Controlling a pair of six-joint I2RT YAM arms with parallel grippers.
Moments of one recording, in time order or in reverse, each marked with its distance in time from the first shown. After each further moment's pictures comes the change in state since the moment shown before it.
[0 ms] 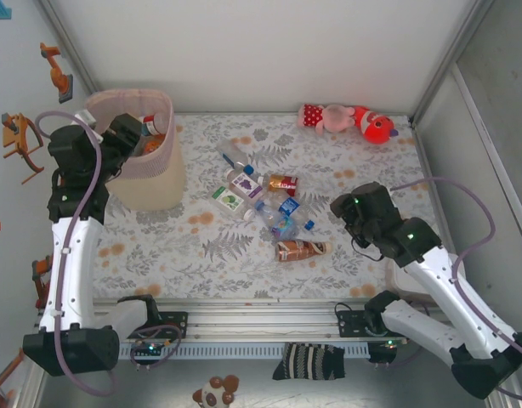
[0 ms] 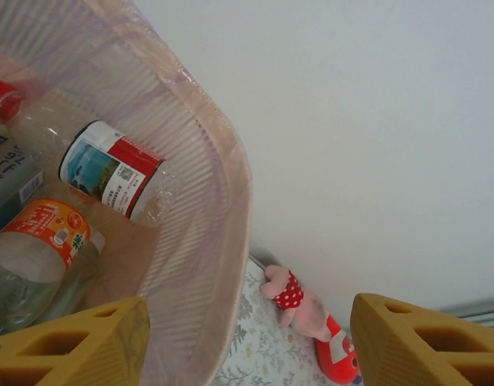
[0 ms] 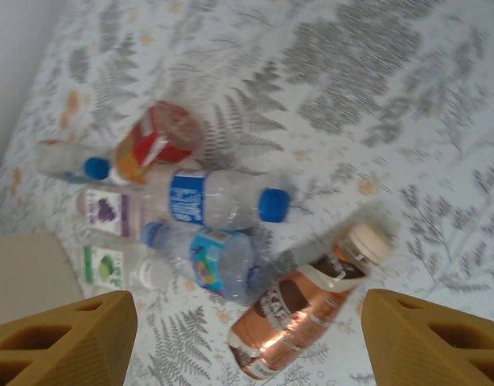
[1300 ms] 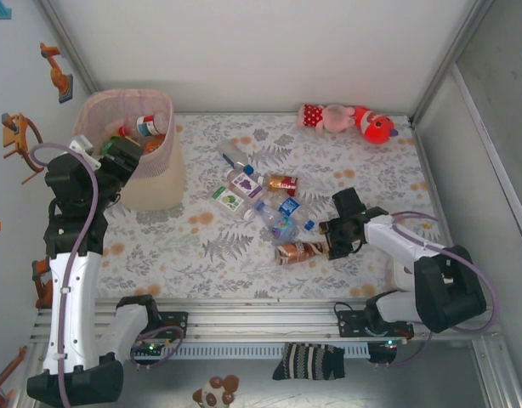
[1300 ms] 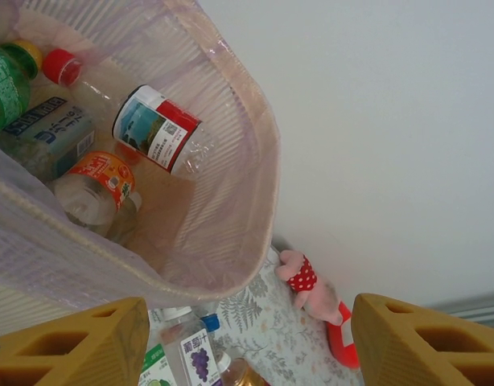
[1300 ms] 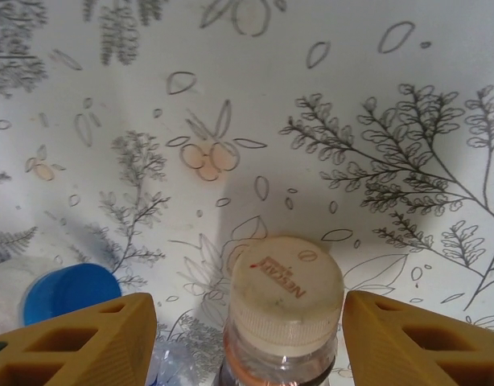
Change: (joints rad) left arm -0.002 -0.194 -0.103 -0.122 -0.039 -0.005; right arm -0.199 0.468 -0.291 0.385 -0.407 0.354
